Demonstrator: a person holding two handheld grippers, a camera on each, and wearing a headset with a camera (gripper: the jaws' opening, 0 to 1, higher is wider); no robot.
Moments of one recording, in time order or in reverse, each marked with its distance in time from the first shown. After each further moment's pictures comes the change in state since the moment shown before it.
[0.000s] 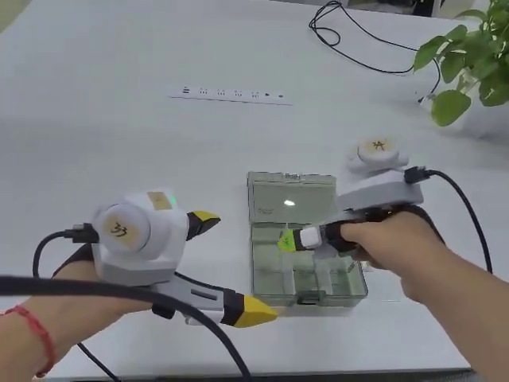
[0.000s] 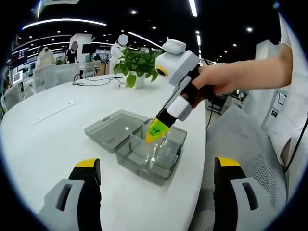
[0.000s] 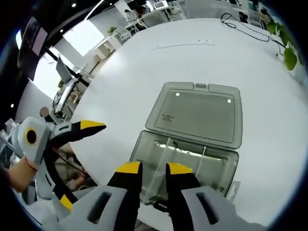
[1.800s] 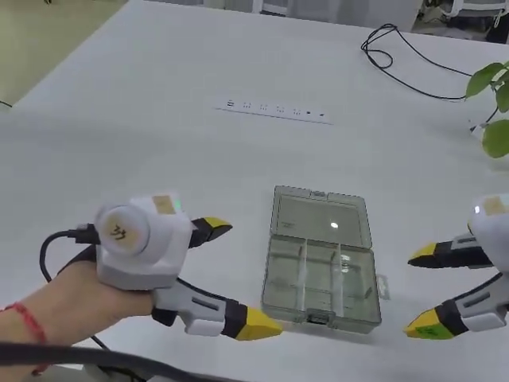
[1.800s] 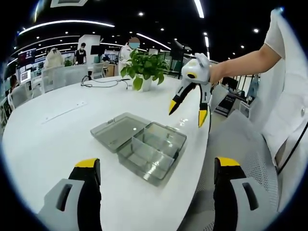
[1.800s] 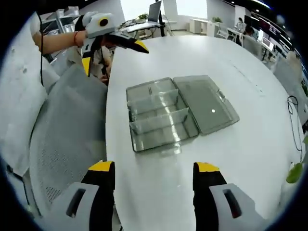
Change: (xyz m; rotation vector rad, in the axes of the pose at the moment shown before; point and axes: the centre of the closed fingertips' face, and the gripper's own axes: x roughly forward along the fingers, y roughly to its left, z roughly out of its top) left arm -0.013 -0.011 0.010 -0.023 -0.014 0.081; right arm -0.079 -0.080 -0.064 -0.951 0.265 0.207
